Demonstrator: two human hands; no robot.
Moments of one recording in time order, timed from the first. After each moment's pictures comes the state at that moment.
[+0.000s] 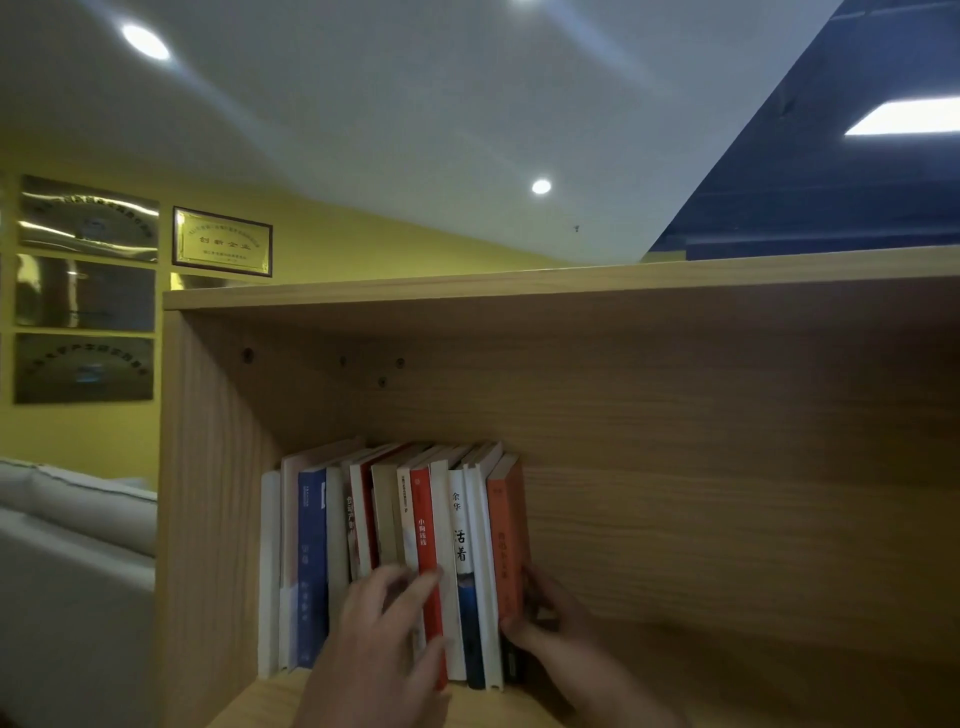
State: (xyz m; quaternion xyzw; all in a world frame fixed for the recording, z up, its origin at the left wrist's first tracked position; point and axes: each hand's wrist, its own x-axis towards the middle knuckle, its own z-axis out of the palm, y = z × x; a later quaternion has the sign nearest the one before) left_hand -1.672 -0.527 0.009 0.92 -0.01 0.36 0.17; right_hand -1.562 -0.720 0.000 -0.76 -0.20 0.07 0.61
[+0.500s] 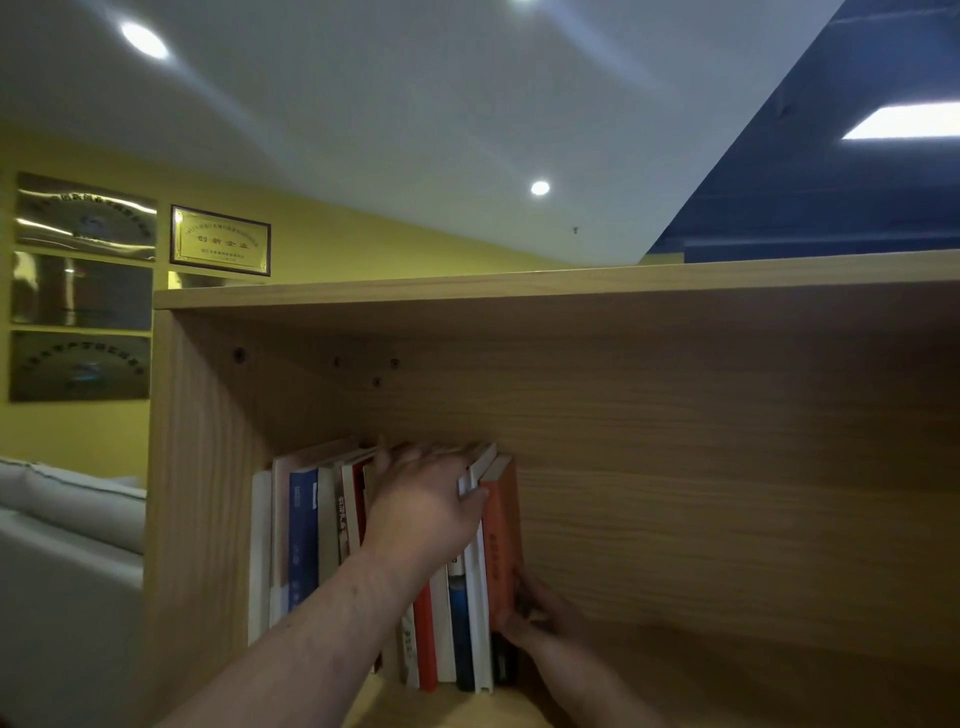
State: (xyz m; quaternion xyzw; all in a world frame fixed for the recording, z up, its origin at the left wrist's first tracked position) left_hand -1.618 -0.558 0.115 0.88 -0.01 0.47 0.10; right_hand -1.554 -0.716 -0.007 -0.73 -0.18 0.08 0.65
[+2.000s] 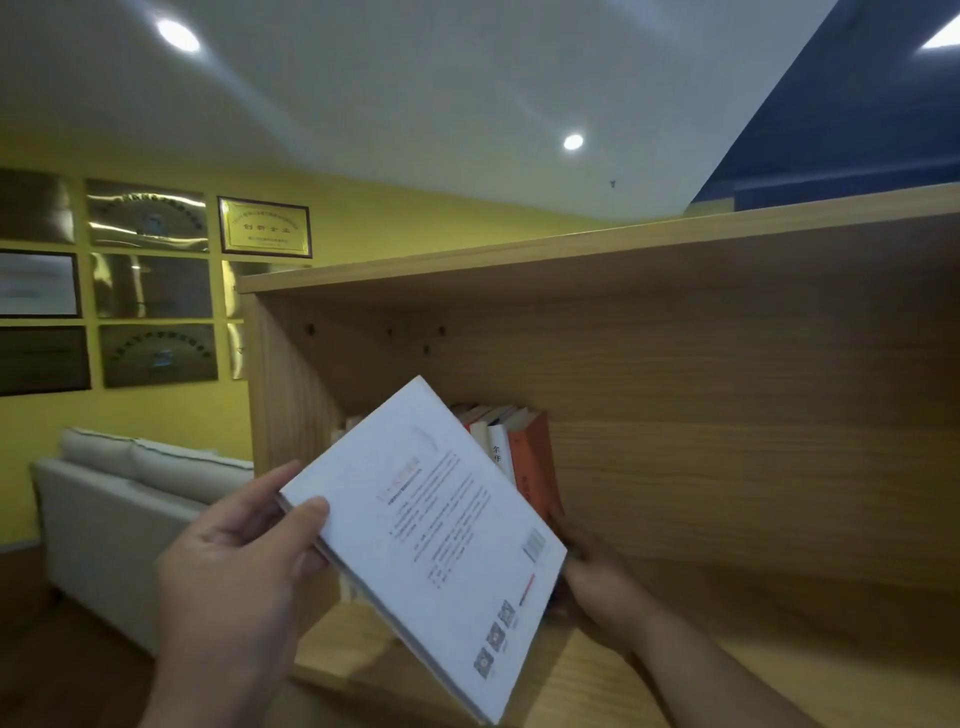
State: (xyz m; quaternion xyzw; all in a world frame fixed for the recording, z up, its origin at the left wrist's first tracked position) left_hand -1.807 -0.518 0.093 0.51 0.09 0.52 0.68; right_hand -1.577 -0.707 -0.003 -0.74 -0.24 0.06 0.62
